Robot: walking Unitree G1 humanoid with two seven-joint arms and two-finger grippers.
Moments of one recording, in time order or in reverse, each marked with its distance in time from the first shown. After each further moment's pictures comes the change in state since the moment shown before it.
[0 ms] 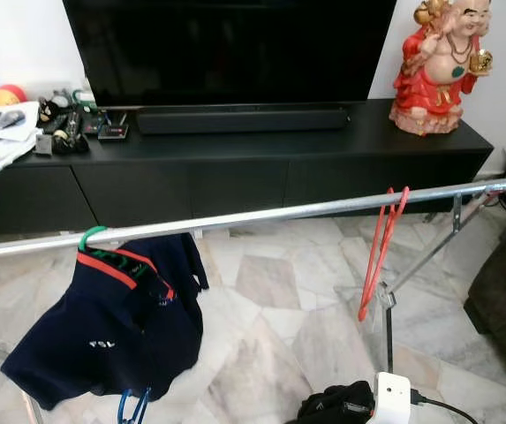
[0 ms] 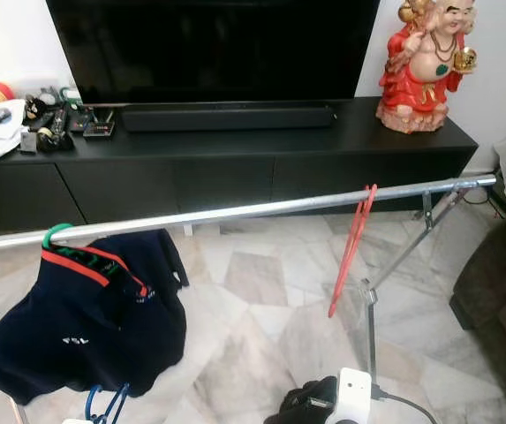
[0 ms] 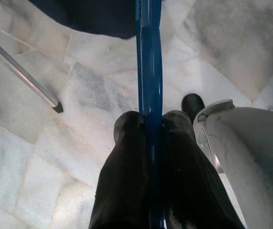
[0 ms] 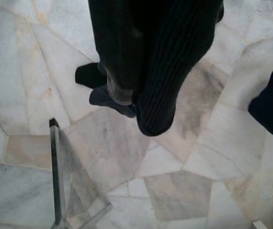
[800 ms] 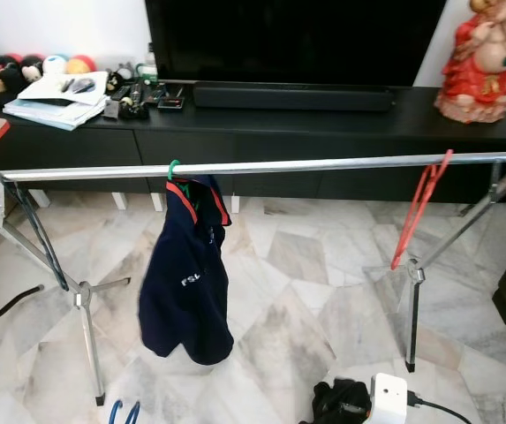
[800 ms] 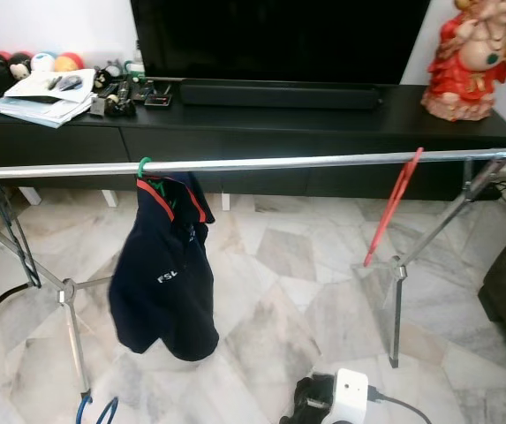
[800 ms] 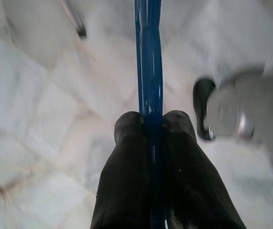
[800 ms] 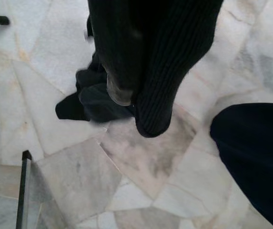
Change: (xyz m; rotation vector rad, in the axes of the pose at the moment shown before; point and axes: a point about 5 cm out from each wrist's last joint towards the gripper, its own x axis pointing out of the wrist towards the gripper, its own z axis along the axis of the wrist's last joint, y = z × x) left arm 0.000 0.005 -0.001 0.000 0.010 0.014; right arm 0.001 0.006 0.002 0.020 -0.004 0.004
